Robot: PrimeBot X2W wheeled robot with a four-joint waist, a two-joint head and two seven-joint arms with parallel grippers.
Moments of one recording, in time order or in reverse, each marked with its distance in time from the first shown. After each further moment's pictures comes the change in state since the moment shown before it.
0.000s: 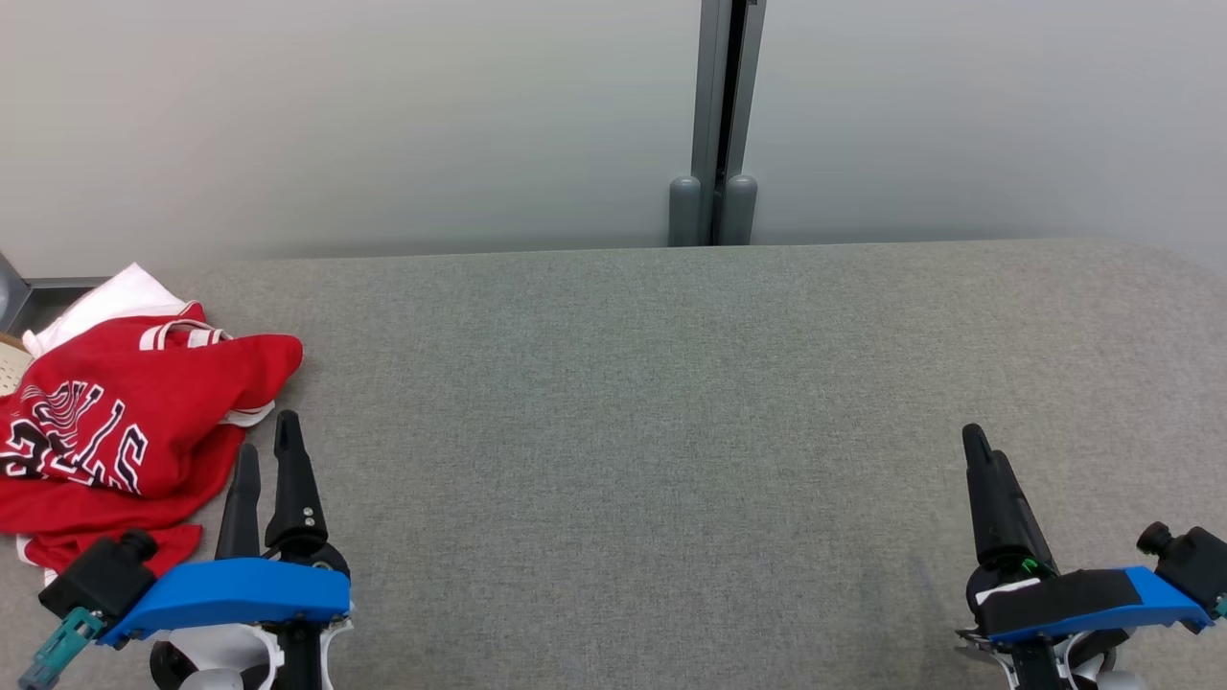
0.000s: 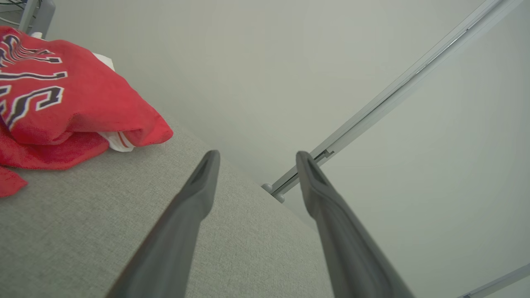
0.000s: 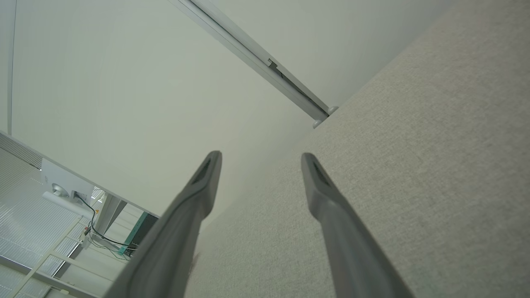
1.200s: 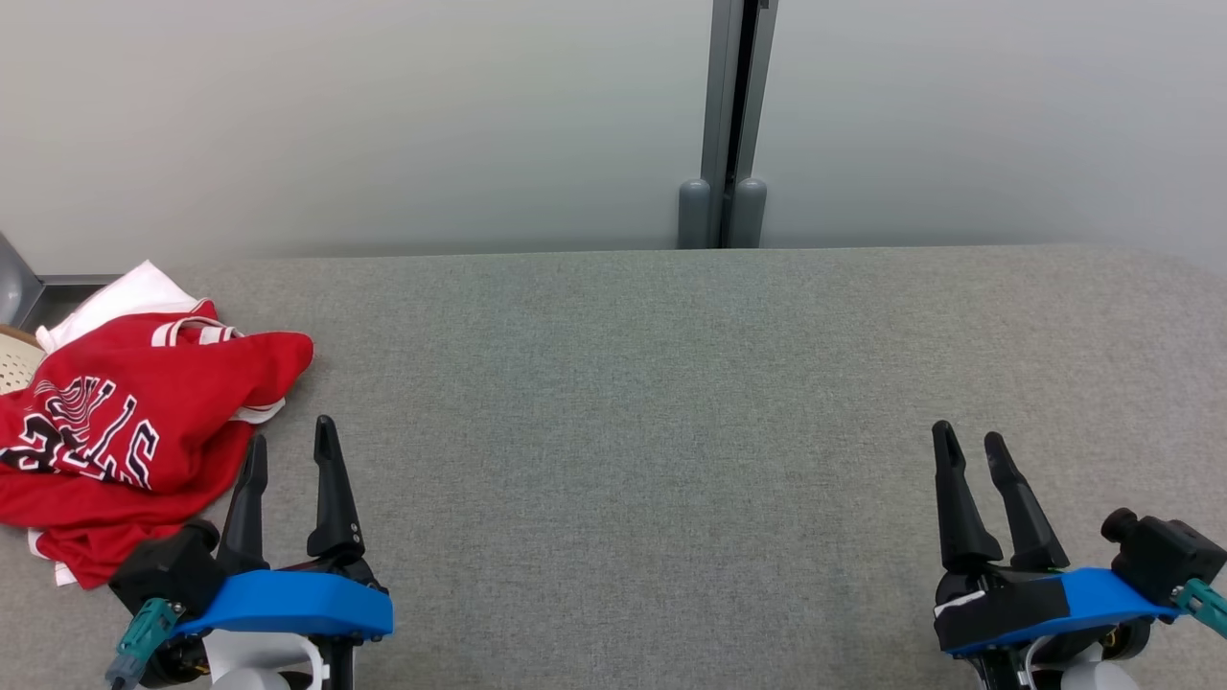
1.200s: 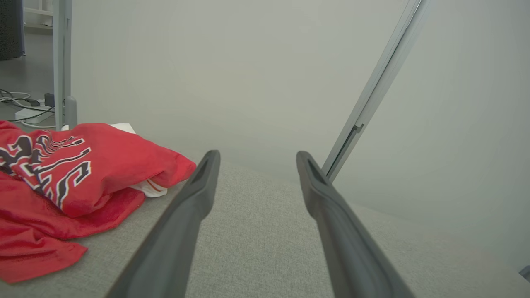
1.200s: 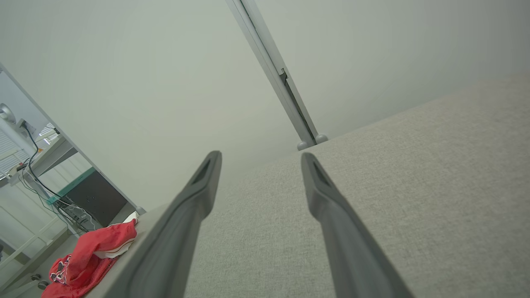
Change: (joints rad) left arm -0.005 0.004 -0.032 0.058 0.426 -0.005 -0.097; right arm -0.009 -0.002 0.030 0.005 -0.393 0.000 -0.096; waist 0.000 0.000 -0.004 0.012
